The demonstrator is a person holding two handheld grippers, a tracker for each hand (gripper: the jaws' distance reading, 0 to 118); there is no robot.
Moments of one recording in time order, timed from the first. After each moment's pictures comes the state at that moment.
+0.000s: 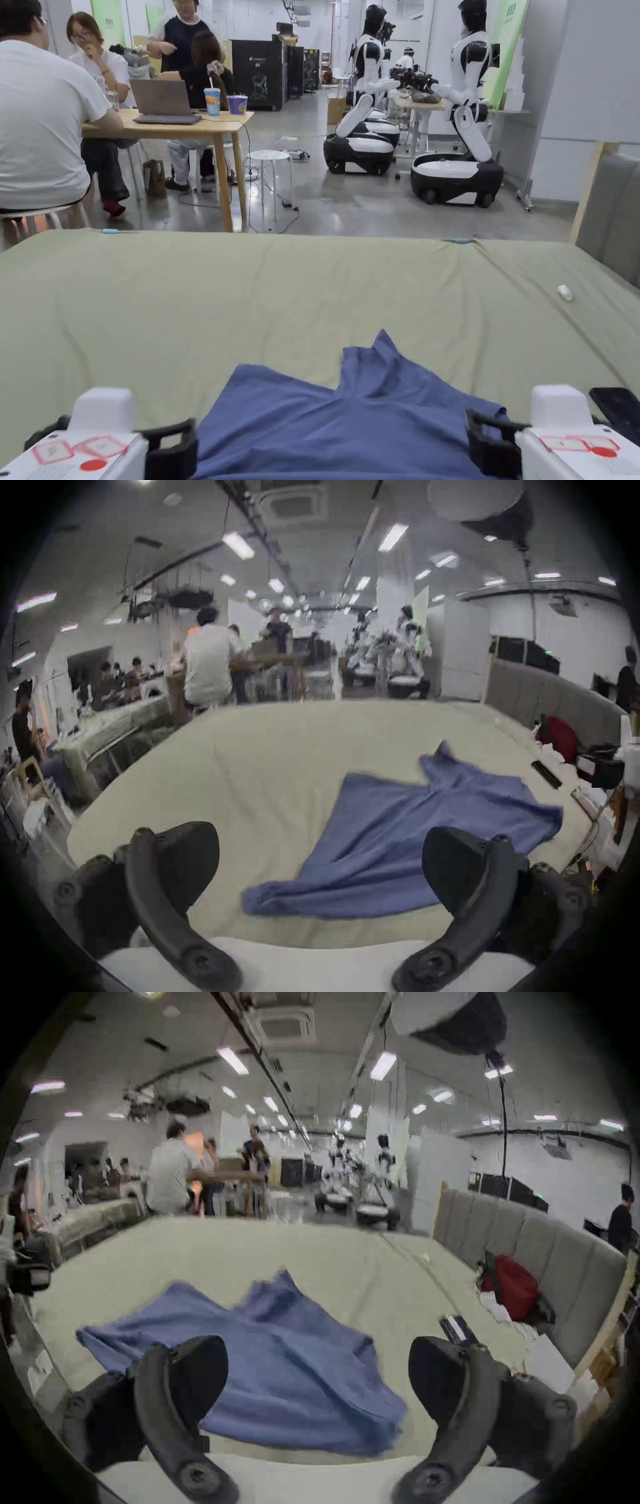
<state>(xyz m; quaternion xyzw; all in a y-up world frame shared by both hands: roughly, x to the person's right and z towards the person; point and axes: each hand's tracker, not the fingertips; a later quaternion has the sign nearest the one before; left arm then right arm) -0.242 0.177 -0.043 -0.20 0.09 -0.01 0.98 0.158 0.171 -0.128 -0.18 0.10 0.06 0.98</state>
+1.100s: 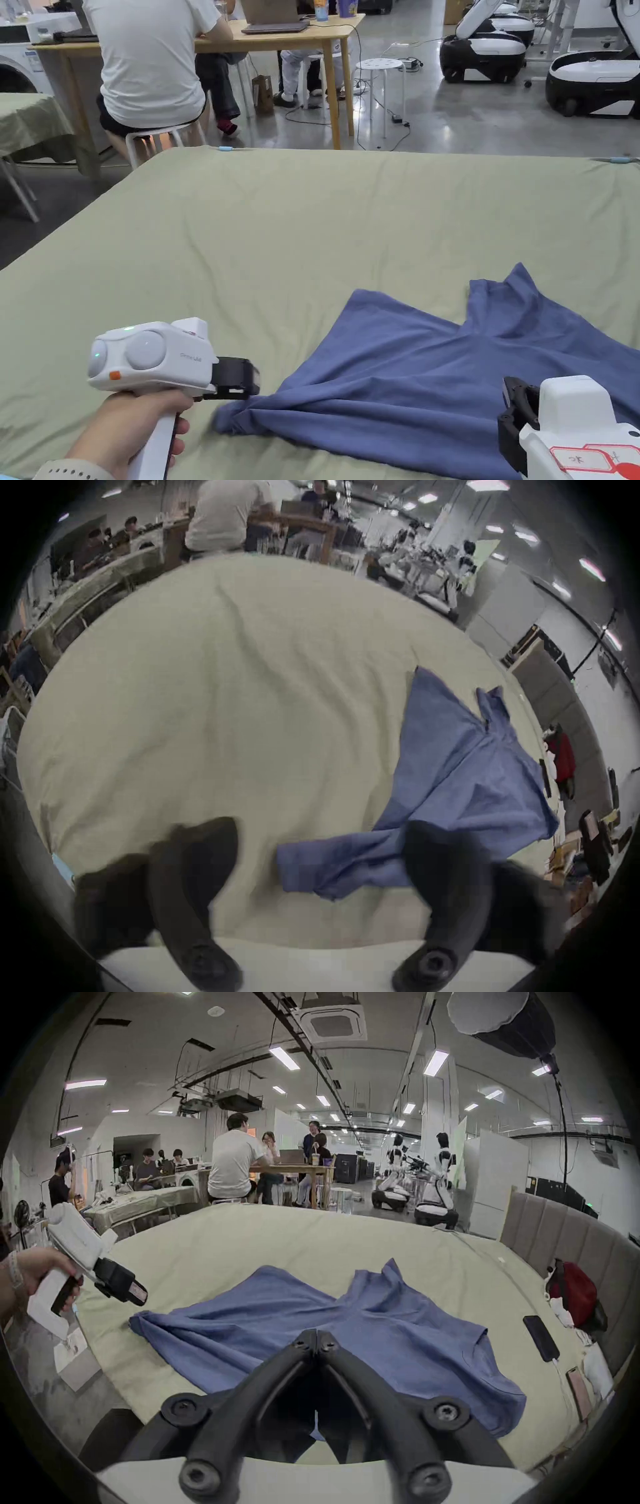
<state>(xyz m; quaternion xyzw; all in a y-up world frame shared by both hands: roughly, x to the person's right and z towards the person) -0.394 0.090 -0.130 -0.49 0.07 0.18 0.85 0.036 0.126 -0.113 -0.21 0.22 0.07 0.95</state>
